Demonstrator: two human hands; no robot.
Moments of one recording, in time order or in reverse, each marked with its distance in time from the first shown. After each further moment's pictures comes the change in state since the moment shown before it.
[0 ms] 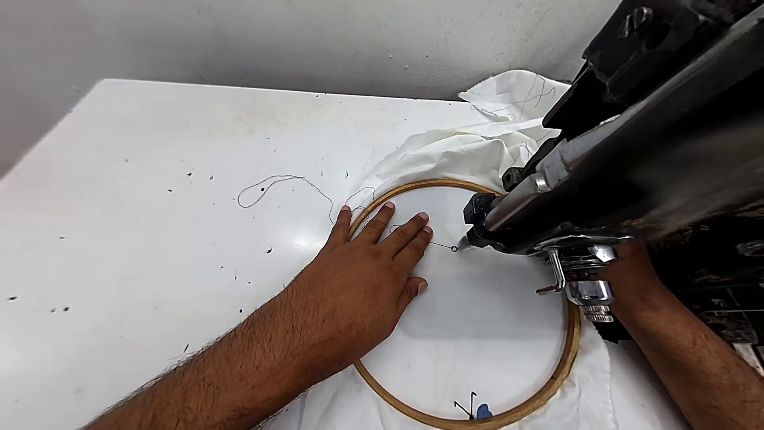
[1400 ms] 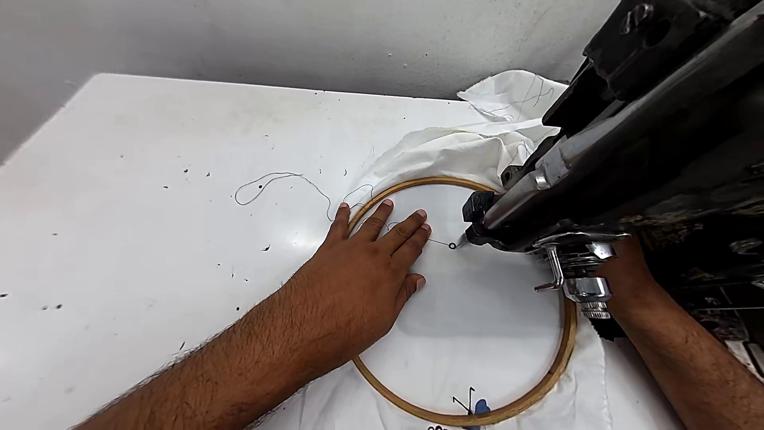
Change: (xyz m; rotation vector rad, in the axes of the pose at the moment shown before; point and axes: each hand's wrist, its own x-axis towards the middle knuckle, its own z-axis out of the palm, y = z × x) left_hand 0.000 -0.001 0.000 -0.001 0.006 0.004; right_hand -0.001 -0.003 -0.001 -0.016 -0.033 0.075
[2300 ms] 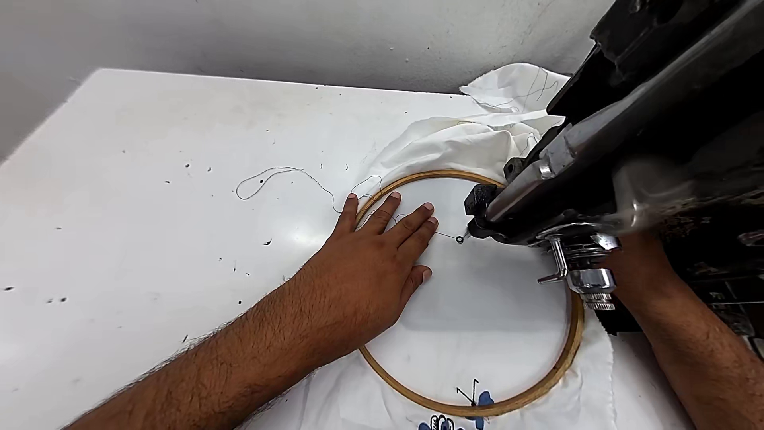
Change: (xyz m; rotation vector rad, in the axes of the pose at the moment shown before) left_hand 0.005 0.001 0.004 -0.005 -0.001 0.022; right_hand 0.006 0.001 -0.003 -0.044 0.046 -0.117
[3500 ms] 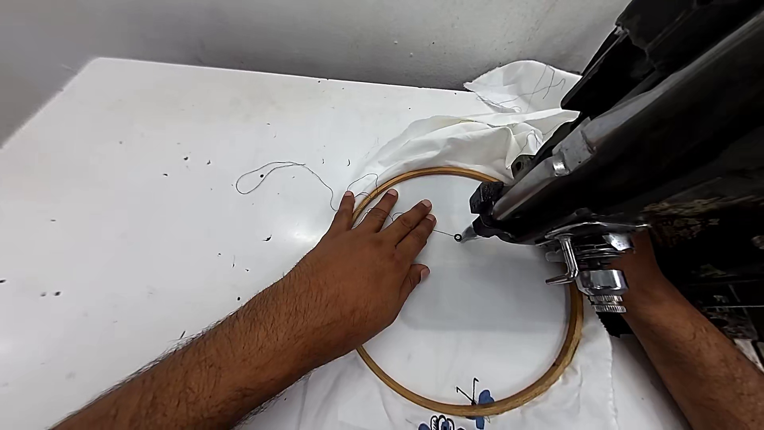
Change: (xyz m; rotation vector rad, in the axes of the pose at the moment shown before) left_hand -0.004 -0.002 -0.003 0.000 -0.019 -0.022; right_hand -0.005 -0.007 0.003 -0.033 -0.019 0.060
